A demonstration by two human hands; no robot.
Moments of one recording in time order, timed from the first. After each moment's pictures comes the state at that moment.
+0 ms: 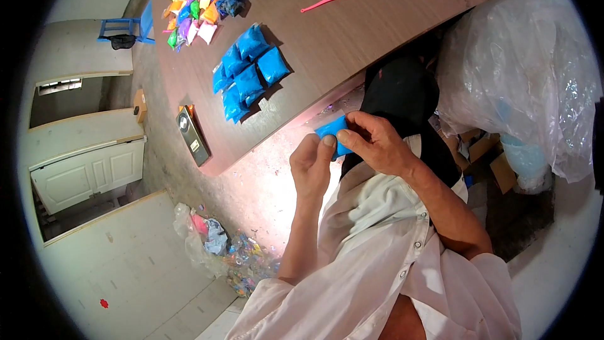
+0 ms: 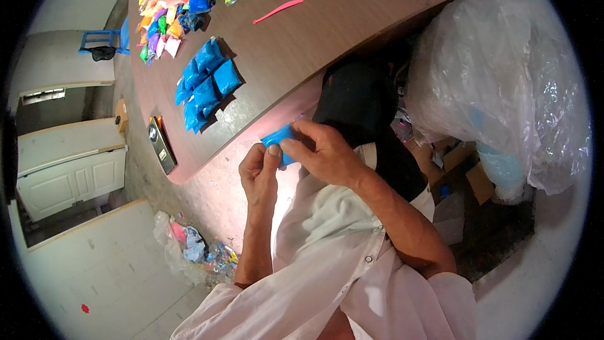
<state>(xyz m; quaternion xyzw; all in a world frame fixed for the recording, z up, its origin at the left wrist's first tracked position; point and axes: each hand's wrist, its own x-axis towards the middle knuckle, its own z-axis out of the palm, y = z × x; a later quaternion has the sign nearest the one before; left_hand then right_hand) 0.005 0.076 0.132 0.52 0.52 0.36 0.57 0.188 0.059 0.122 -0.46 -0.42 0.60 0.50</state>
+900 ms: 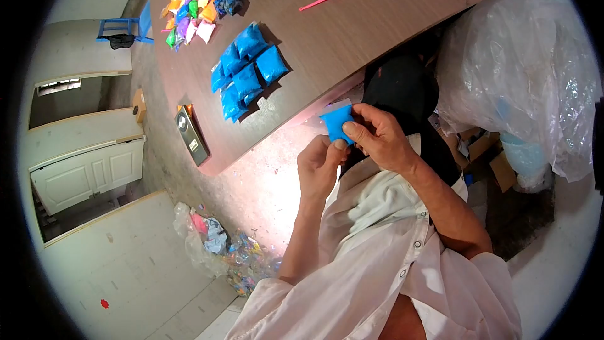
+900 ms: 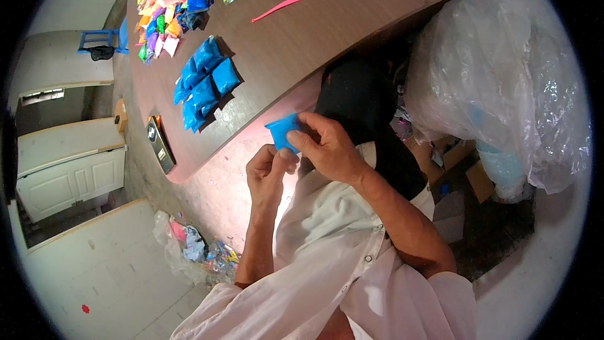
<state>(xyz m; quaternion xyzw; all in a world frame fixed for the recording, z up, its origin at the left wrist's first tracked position) 0.009 0.070 0.130 0.50 0.50 0.33 0.63 0.188 0.058 0.121 -0.46 -0.36 0.60 0.55</state>
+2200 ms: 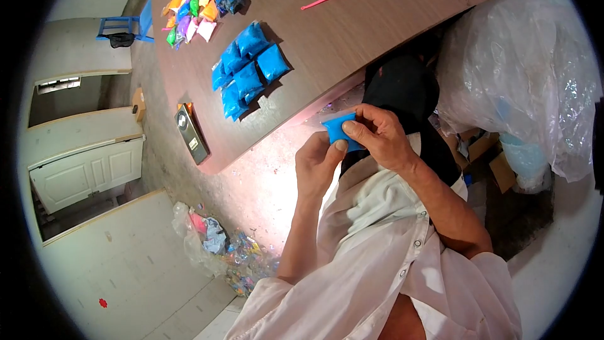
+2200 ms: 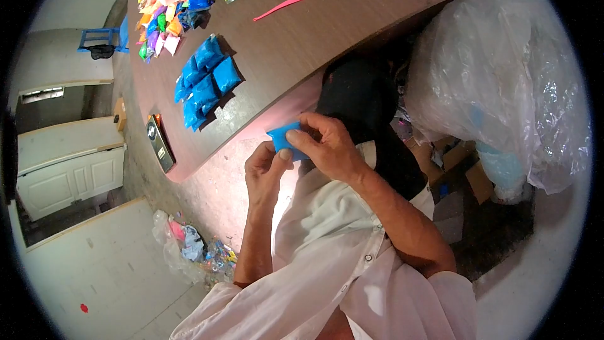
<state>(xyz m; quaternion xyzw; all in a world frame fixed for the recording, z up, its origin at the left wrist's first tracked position) 0.011 0.074 0.137 0.49 0.49 0.34 0.63 0.187 0.058 0.121 -0.46 -0.35 0.60 0.55</state>
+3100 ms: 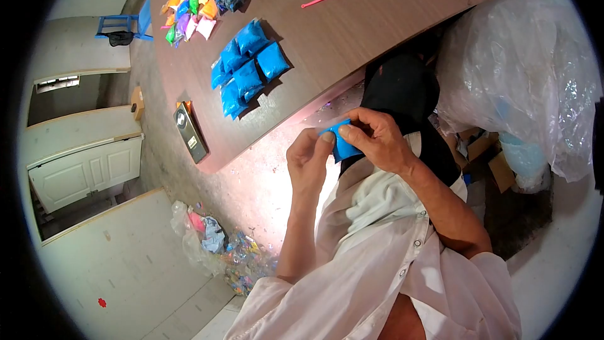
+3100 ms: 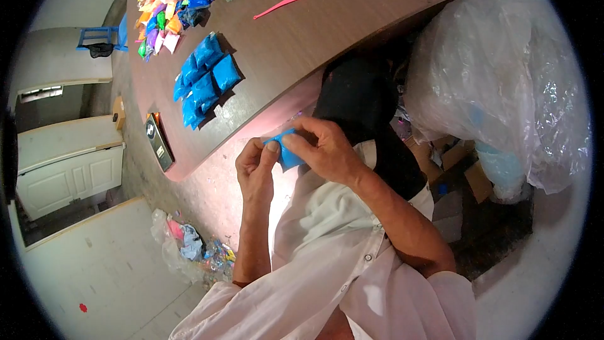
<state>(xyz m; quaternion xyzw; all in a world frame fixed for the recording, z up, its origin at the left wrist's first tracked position) 0.006 0.081 0.138 0.48 0.49 0.39 0.61 0.183 0.057 0.124 -0.46 -0.39 0.60 0.53</state>
